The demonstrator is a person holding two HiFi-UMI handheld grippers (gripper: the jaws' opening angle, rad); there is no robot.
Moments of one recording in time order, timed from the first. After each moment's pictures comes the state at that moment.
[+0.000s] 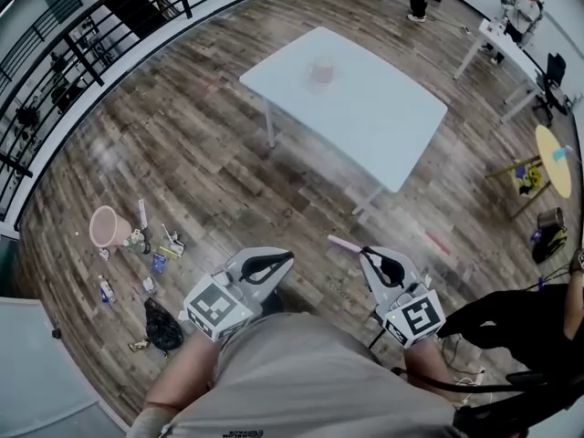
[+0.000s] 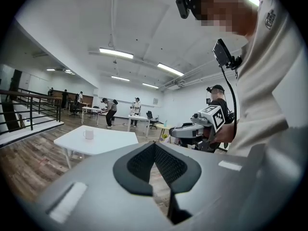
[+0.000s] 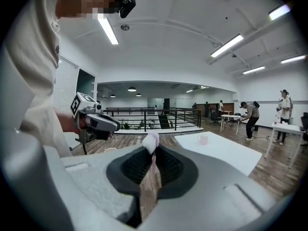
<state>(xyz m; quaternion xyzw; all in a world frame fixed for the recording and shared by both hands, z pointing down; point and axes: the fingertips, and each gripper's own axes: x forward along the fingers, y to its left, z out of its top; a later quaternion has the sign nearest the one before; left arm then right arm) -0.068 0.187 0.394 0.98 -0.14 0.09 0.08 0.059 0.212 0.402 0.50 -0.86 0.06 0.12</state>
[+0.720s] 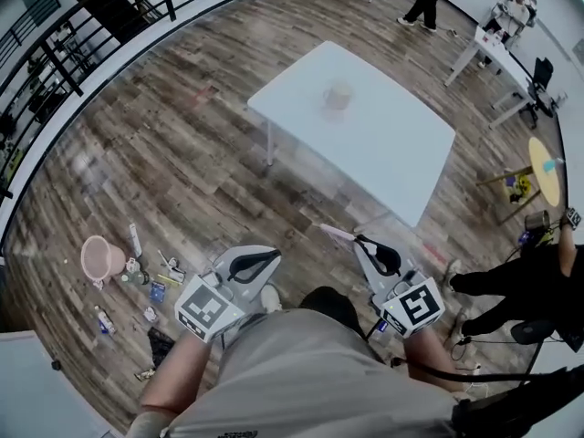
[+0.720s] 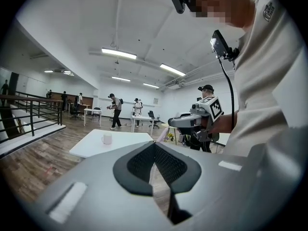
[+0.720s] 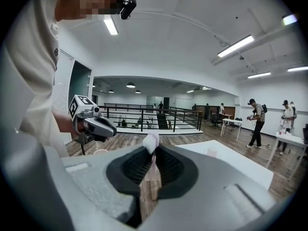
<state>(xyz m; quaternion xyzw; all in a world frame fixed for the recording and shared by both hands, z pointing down) -0.171 0.005 0.397 0.99 -0.13 0.09 0.06 -0.035 0.023 0.378 0.51 -0.85 0.04 0.14</state>
